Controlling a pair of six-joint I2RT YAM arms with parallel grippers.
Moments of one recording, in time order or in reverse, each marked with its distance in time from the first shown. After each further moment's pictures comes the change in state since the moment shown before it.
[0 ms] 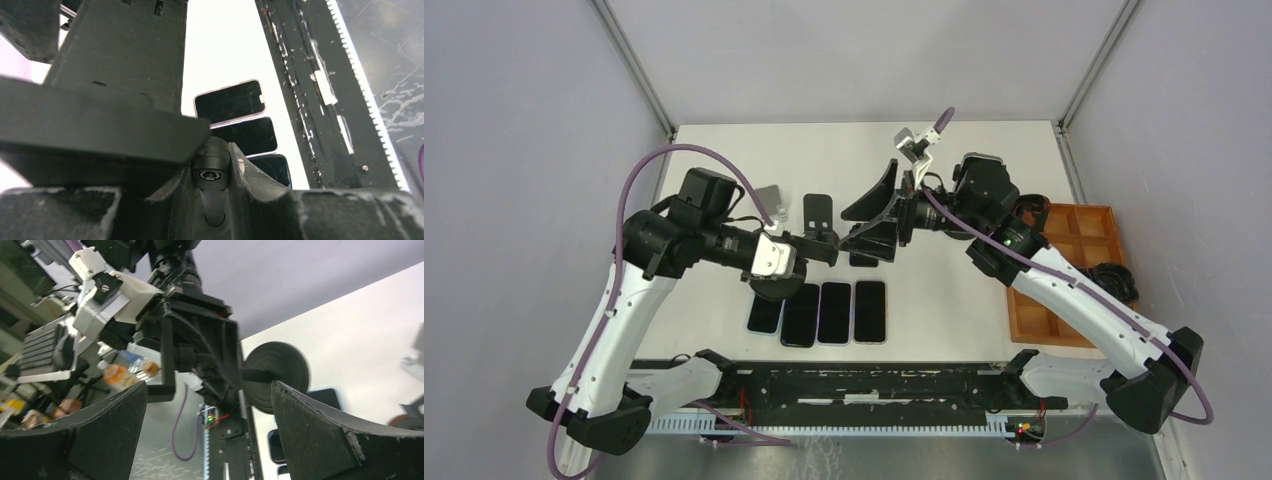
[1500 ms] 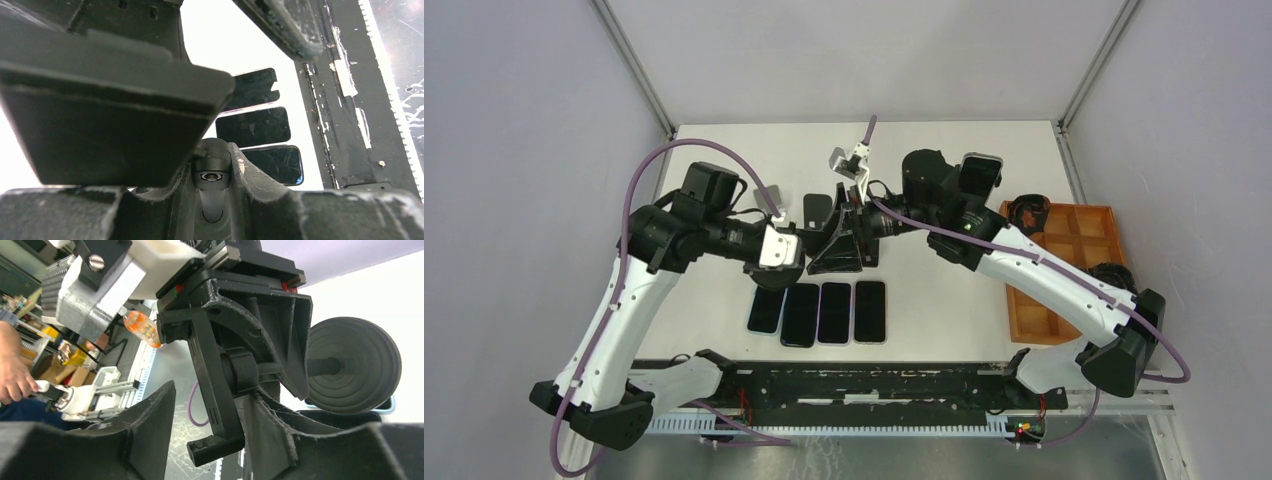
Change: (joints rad) left arm 0.004 0.021 0.005 0.024 -0.088 0.006; right arm 0.164 0.222 0.221 -0.219 -0.122 -0.126
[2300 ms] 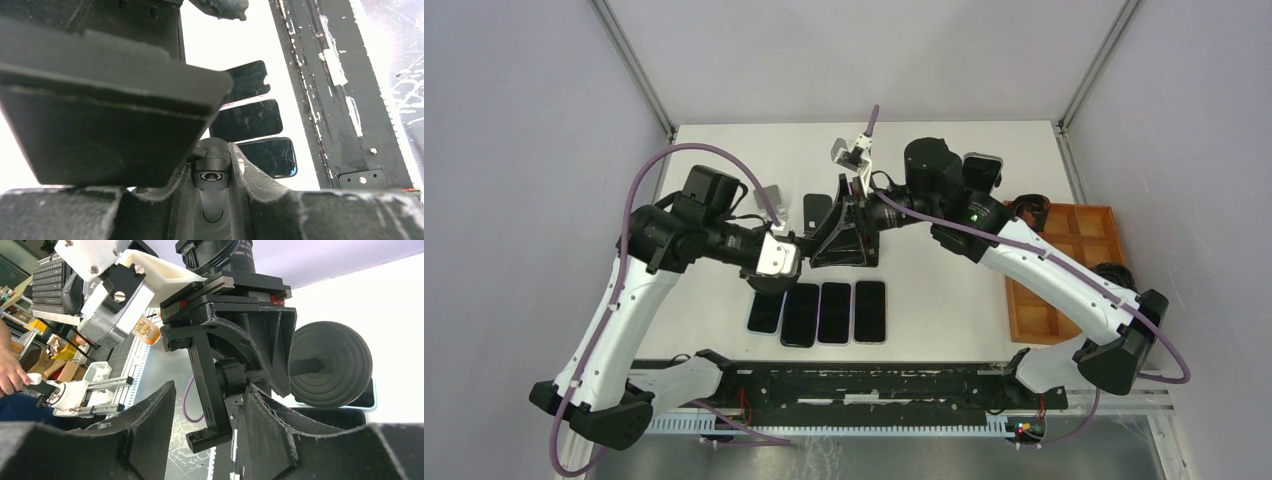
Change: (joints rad) left arm -0.002 0.000 0.006 -0.069 -0.001 0.071; right arm -0.014 0.018 0.097 -0.129 -0.016 -0.074
